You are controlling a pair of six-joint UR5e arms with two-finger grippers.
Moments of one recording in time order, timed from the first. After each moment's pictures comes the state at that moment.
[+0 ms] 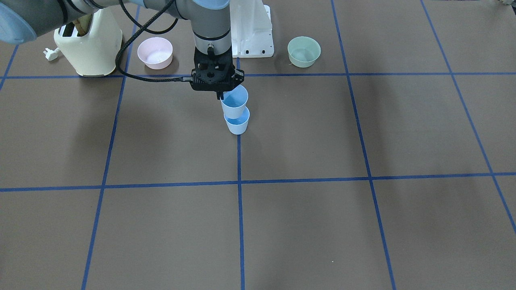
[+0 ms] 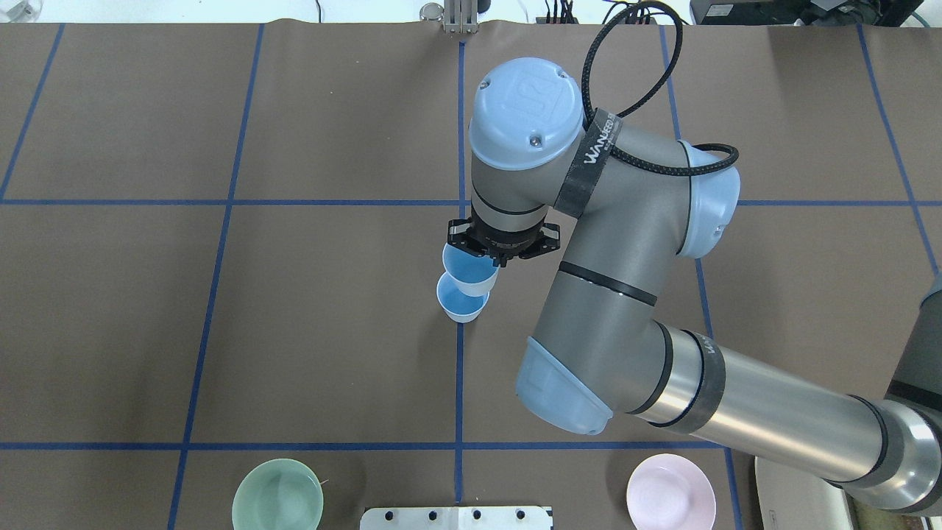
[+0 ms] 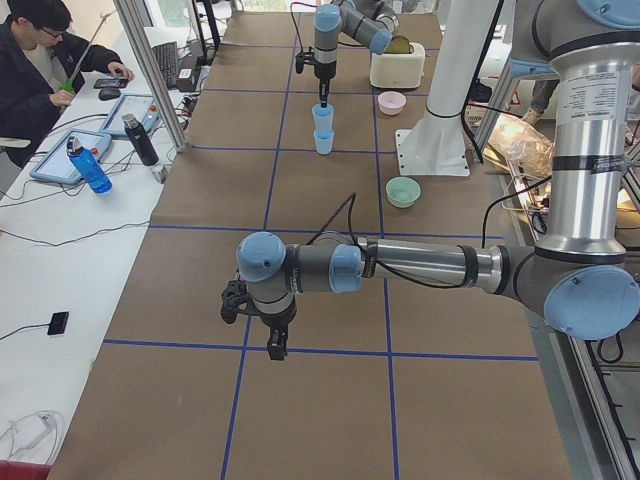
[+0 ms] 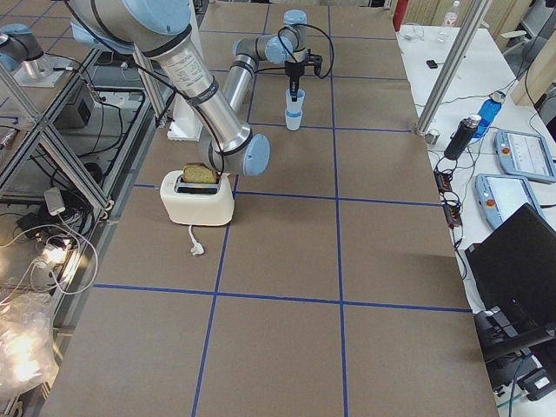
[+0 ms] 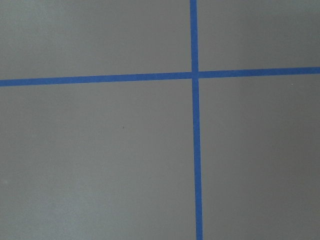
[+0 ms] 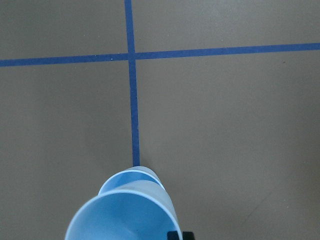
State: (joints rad) left arm -1.56 -1.54 -1.66 -1.47 -2.32 0.05; right arm 0.54 -0.74 1.80 -1.91 1.90 1.22
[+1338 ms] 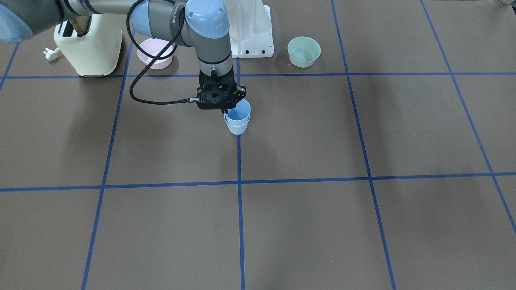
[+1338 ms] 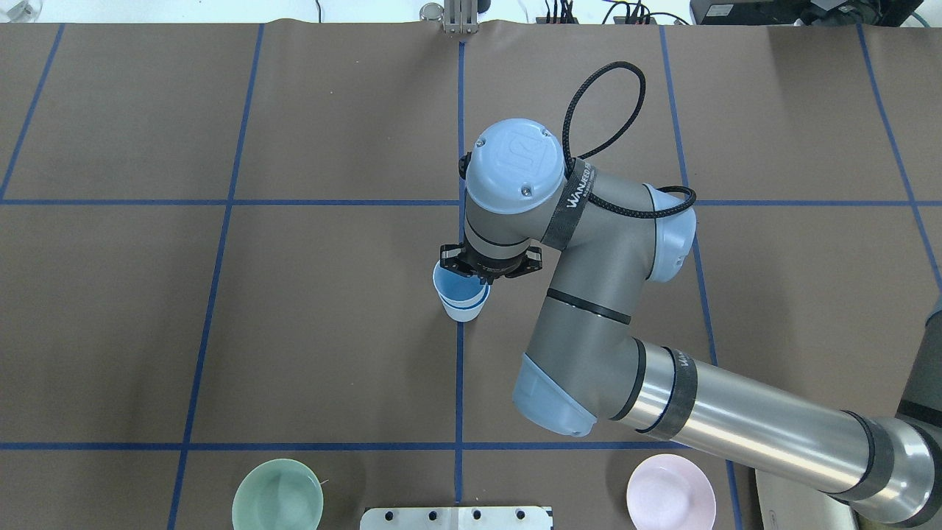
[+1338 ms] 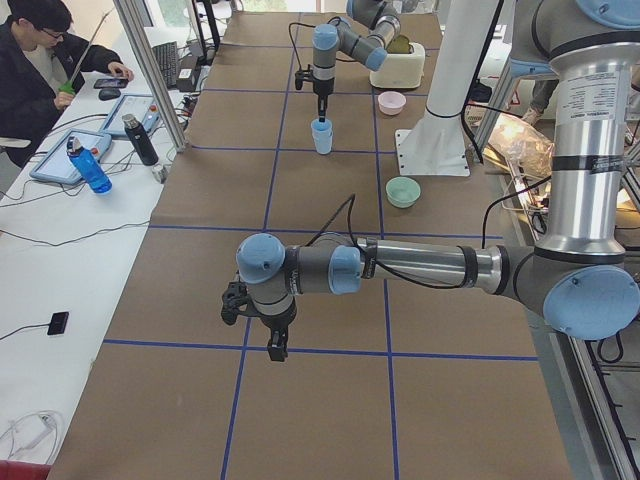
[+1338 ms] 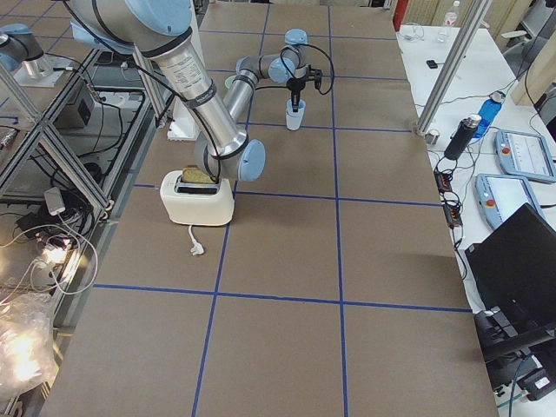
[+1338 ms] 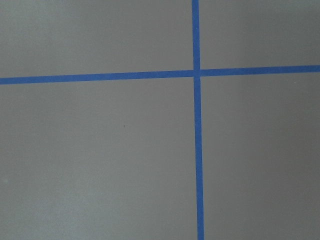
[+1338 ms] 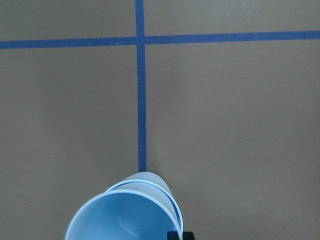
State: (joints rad) left arm -1.56 -1.54 -1.66 -1.47 -2.32 0.05; right arm 0.52 -0.80 1.69 -1.69 1.90 1.23
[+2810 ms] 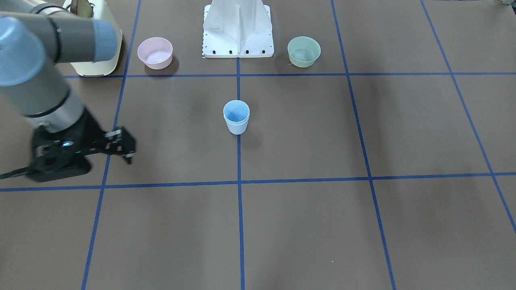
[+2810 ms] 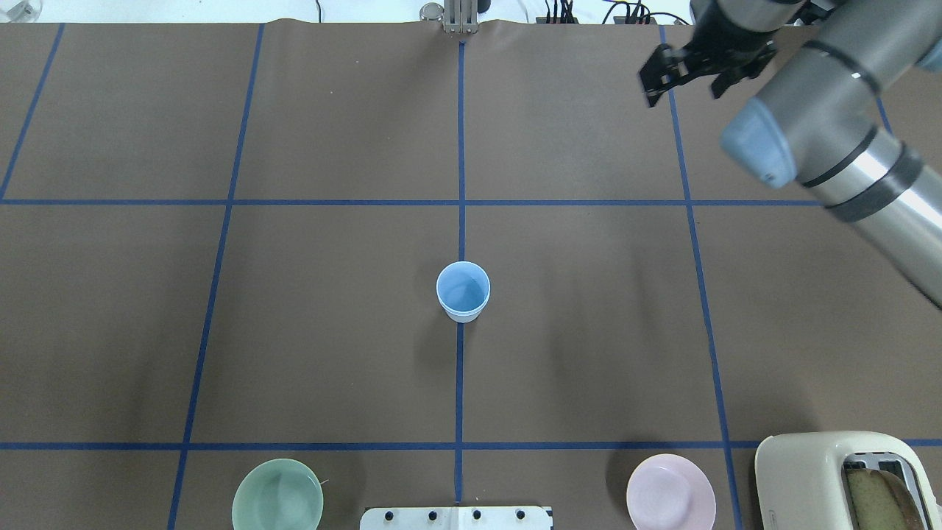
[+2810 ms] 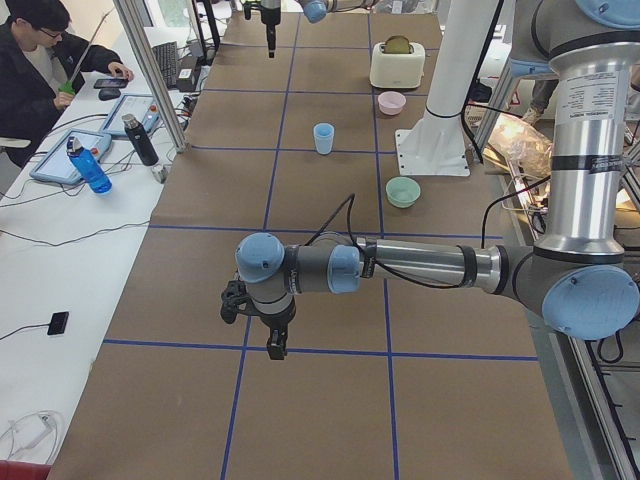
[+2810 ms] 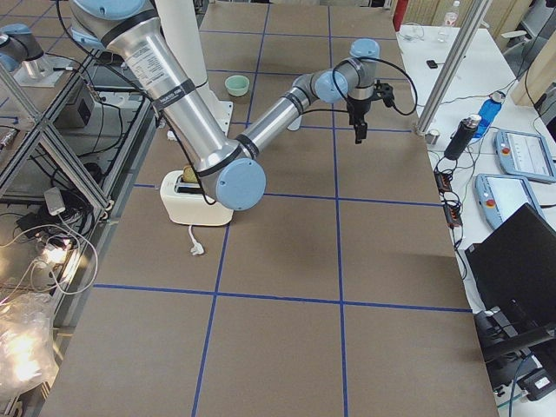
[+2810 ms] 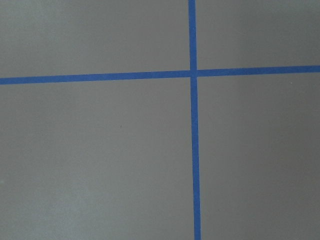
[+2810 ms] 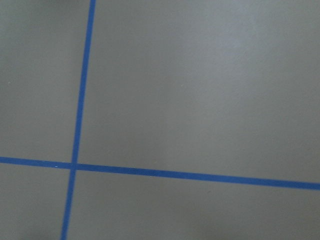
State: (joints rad) left arm -1.56 -1.55 -1.66 -1.47 -2.33 0.05; right arm 1.16 -1.01 1.62 -1.69 2.19 0.39
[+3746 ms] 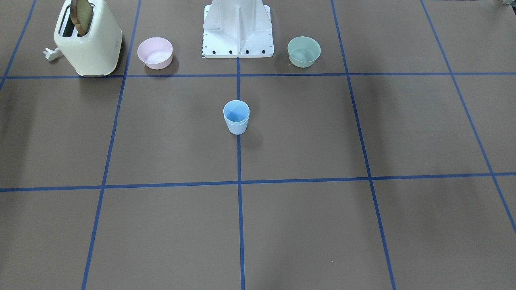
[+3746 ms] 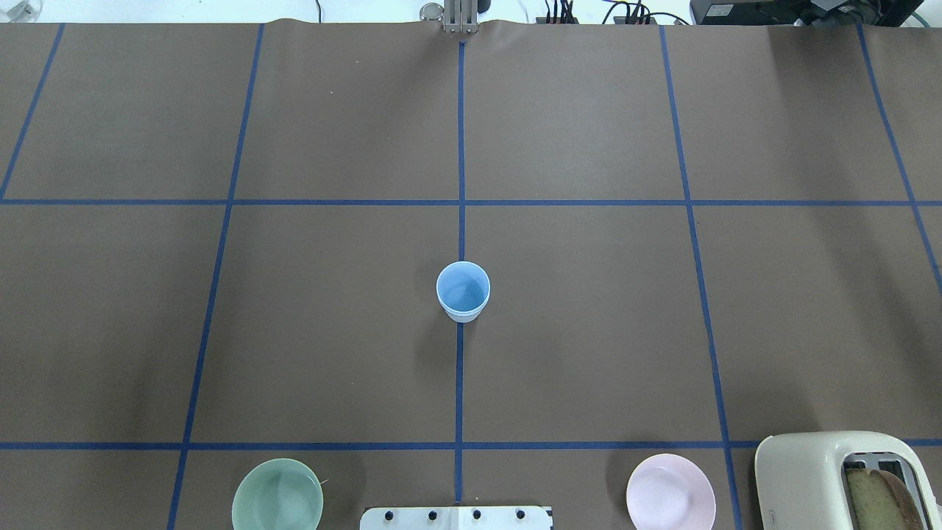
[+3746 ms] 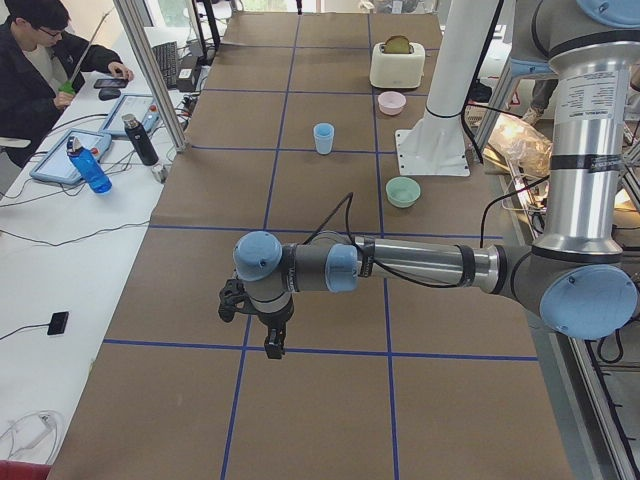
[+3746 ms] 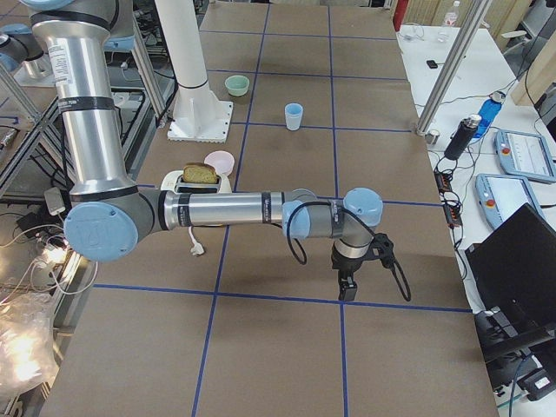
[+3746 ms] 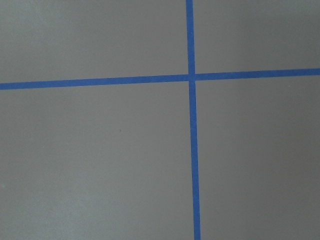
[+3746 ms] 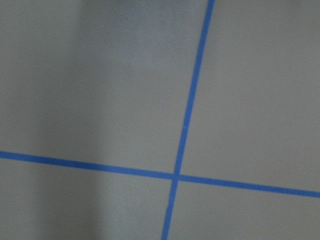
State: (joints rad) left arm -1.56 -1.56 -1.65 -1.47 -2.33 0.06; right arm 1.49 -1.47 1.49 -1.52 2.20 -0.02
